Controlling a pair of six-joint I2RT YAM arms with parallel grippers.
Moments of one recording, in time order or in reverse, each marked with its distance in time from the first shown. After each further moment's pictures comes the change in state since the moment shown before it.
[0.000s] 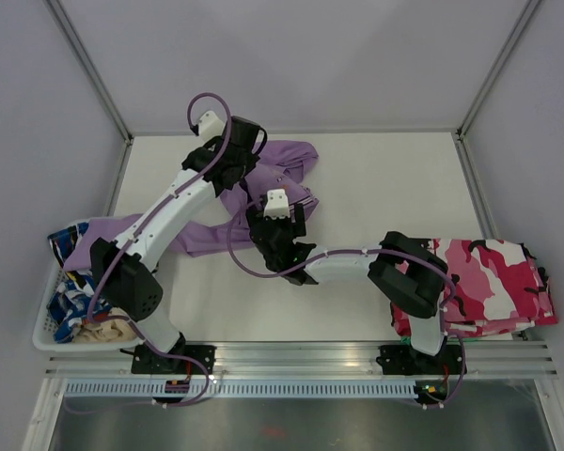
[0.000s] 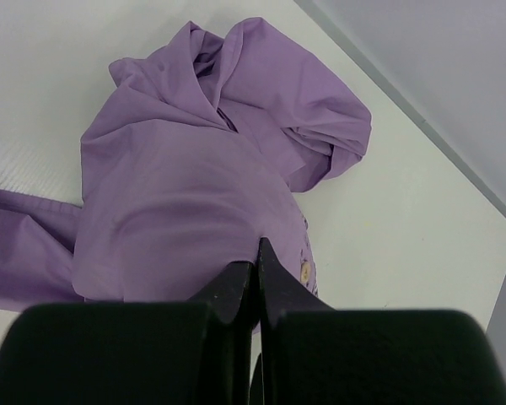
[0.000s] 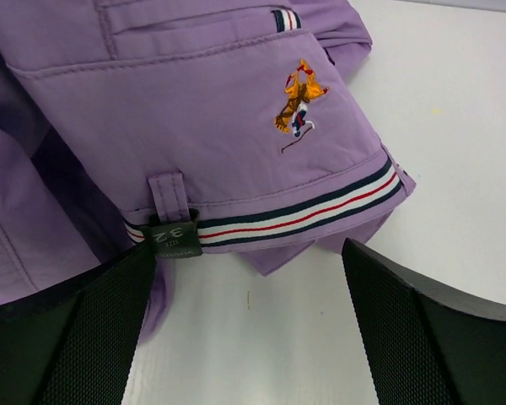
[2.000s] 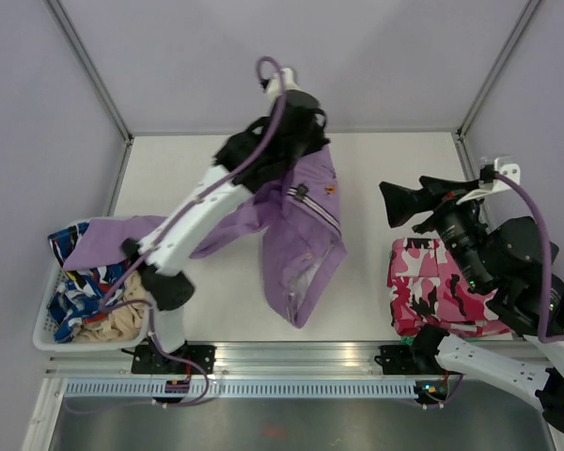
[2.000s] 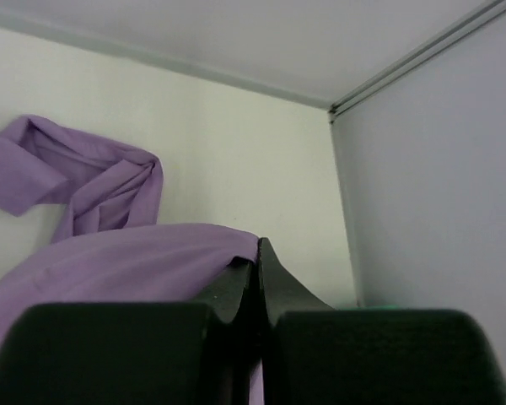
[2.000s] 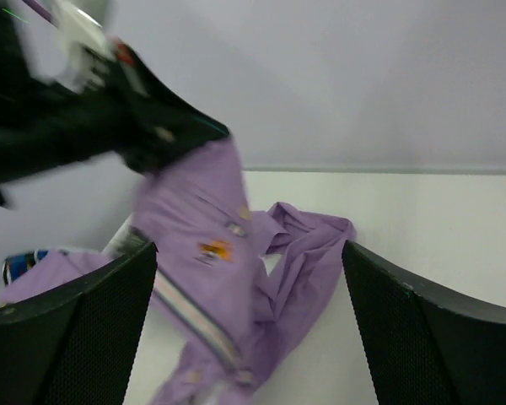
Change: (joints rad) left arm -0.323 0.060 0.573 -0.100 0.057 0.263; right arm -0.183 -1.210 0.121 -0.844 -0.514 0.010
